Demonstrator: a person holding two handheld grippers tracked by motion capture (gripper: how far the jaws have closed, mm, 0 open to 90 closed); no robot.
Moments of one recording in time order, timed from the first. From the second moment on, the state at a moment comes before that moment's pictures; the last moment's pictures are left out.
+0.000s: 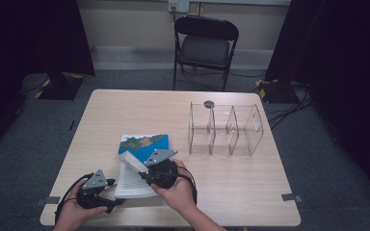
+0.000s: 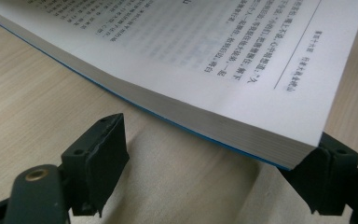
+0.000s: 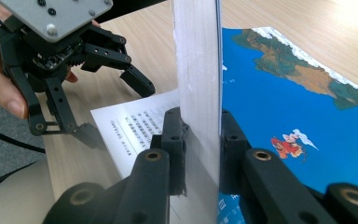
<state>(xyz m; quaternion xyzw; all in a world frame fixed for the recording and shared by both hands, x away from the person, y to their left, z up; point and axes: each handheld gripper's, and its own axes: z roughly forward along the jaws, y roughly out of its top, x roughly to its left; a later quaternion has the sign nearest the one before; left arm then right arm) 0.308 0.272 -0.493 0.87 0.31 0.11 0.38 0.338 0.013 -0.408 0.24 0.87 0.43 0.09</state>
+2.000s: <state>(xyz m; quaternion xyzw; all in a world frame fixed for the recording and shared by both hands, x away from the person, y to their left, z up) 0.337 0.260 -0.453 0.85 0.28 0.16 0.43 0.341 -0.006 -0.382 0.23 0.88 0.41 0.03</state>
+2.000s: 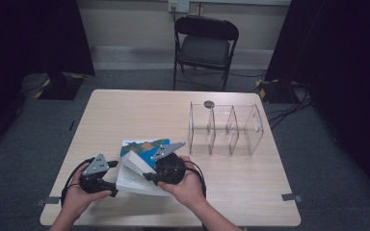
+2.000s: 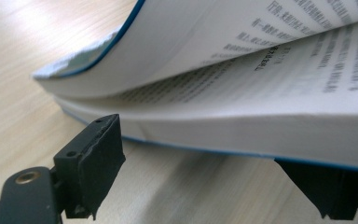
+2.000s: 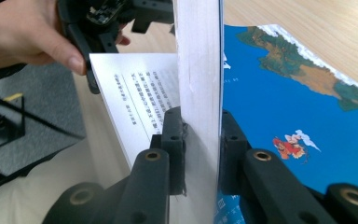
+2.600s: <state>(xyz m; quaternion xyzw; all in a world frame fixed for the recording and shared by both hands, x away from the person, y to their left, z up) 0.338 0.258 -0.447 0.85 0.26 0.16 0.42 0.341 -0.004 -0.380 0.21 0.89 0.40 0.01</state>
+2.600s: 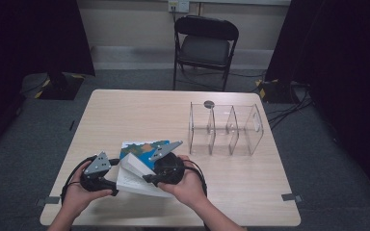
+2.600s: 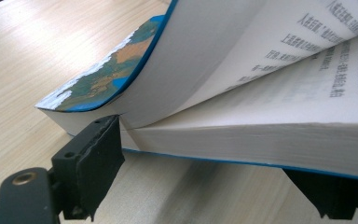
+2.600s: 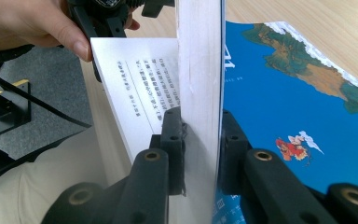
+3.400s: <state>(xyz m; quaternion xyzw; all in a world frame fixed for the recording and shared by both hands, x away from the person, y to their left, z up) 0.337 0.254 -0.442 0.86 0.24 0.18 0.41 0.341 -0.004 -0.374 0.19 0.90 0.38 0.00</state>
